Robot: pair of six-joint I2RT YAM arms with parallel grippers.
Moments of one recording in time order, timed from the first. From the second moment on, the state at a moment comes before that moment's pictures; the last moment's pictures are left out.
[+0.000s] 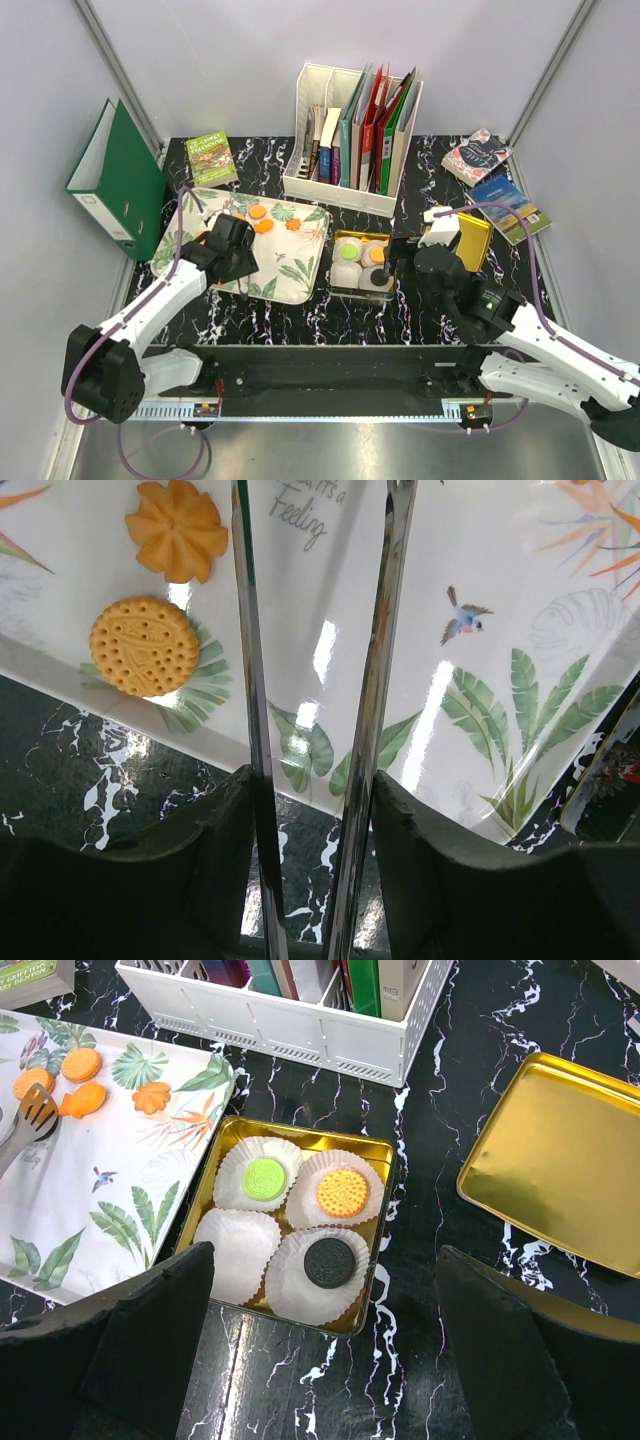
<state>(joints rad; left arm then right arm) -0.40 1.15 0.79 -0.68 -0.23 -0.70 0.94 0.80 0.81 -0.48 0.69 0.49</state>
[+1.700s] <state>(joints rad) -0.38 1.10 0.79 -0.69 -0.18 -0.66 0.94 0.83 0.81 -0.46 0.69 0.48</state>
